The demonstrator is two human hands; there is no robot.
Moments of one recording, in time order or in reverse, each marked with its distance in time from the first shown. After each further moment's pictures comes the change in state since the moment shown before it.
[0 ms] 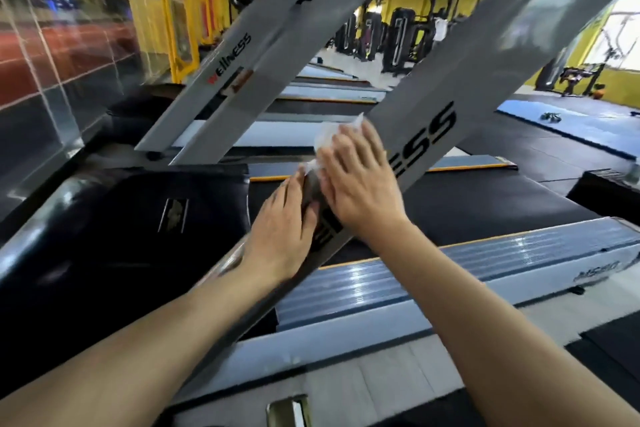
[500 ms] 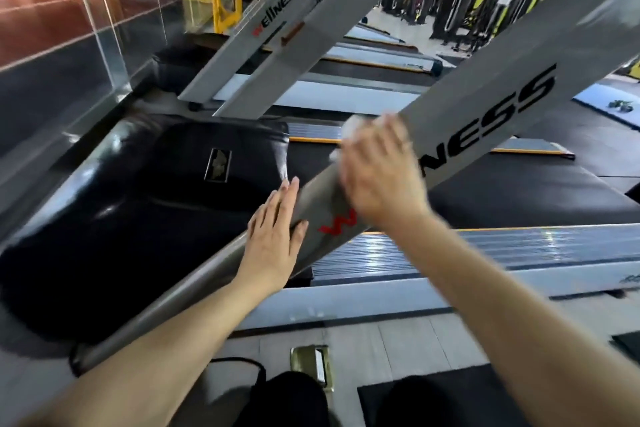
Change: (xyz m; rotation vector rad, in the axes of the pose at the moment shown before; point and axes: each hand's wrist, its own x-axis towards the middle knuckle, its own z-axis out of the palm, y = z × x) left_hand -0.105 -0.092 0.003 0.057 -0.019 -0.190; right_hand -0.013 -0.069 0.003 -0.147 -0.191 -0.114
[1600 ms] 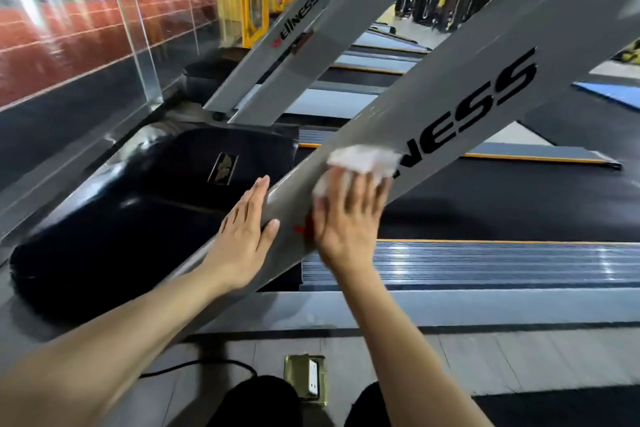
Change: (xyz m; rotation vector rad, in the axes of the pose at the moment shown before) left_hand 0.001 0.007 -0.008 0.068 -0.100 -0.074; right_hand -0.062 -0.052 0.085 0.554 0.408 0.354
